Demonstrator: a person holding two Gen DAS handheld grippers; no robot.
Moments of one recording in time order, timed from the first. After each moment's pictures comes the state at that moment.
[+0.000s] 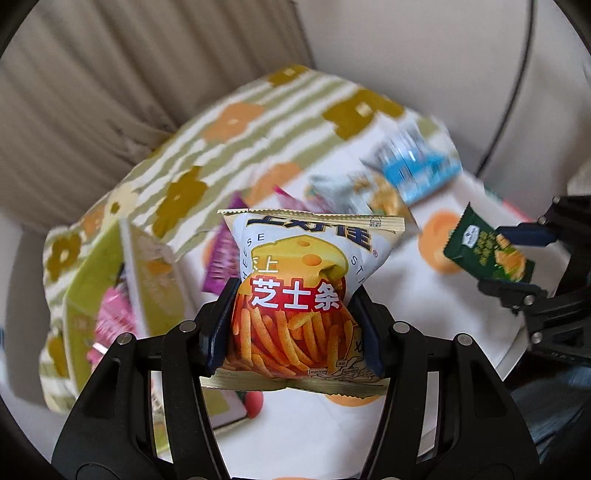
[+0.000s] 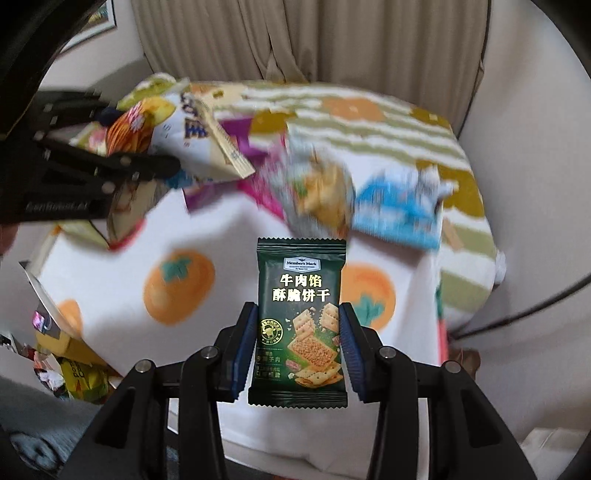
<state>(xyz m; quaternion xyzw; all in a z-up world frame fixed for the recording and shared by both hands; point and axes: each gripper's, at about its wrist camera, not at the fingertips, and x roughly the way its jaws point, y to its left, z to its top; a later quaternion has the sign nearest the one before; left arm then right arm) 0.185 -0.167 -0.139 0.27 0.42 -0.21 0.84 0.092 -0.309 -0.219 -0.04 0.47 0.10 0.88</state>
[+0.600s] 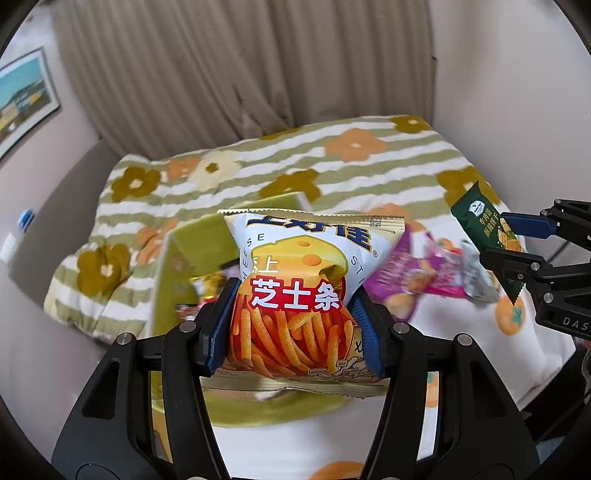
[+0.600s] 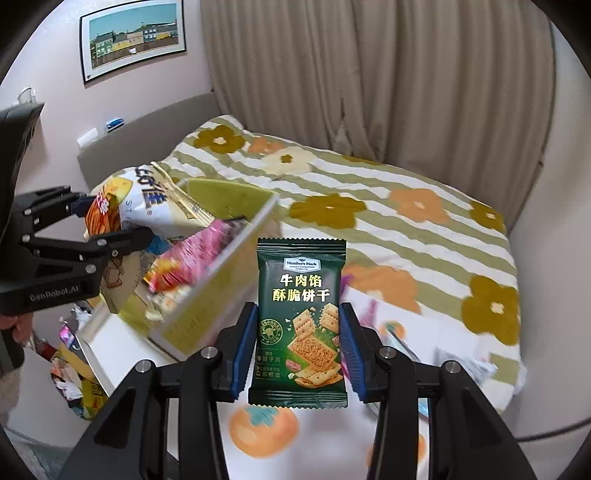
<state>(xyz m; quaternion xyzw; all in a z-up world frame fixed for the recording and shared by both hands) 0.214 0.016 -0.063 0.12 0.39 -0.05 0.91 0.193 -0.193 -0.107 -0.07 0.38 0.21 0.90</state>
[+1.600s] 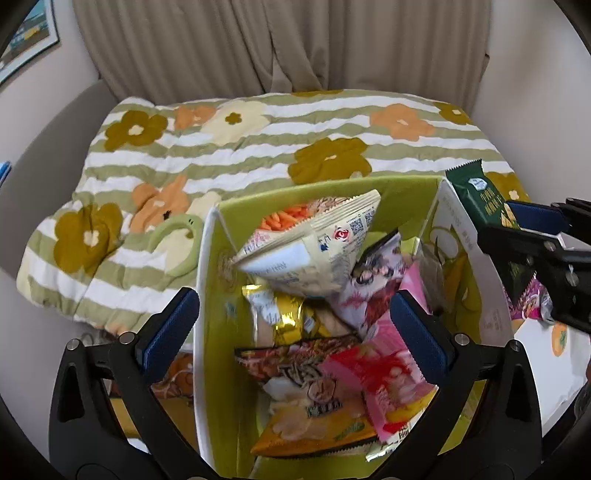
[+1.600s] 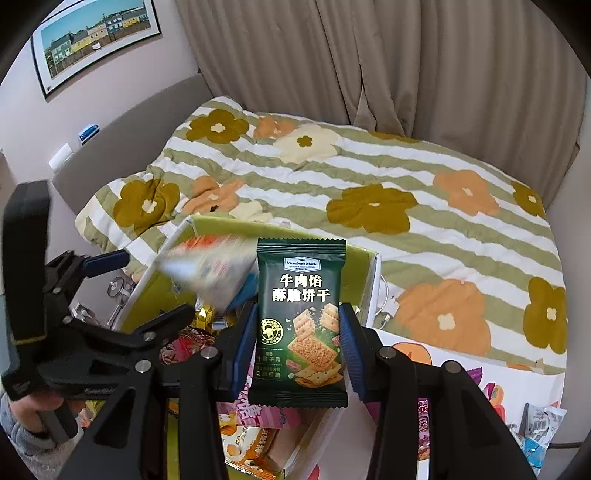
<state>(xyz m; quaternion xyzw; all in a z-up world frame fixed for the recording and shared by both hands) 0.363 0.166 -0.147 0.06 0.46 -0.04 0.88 0.339 -0.024 -0.135 -0.03 0.45 0.20 0.87</state>
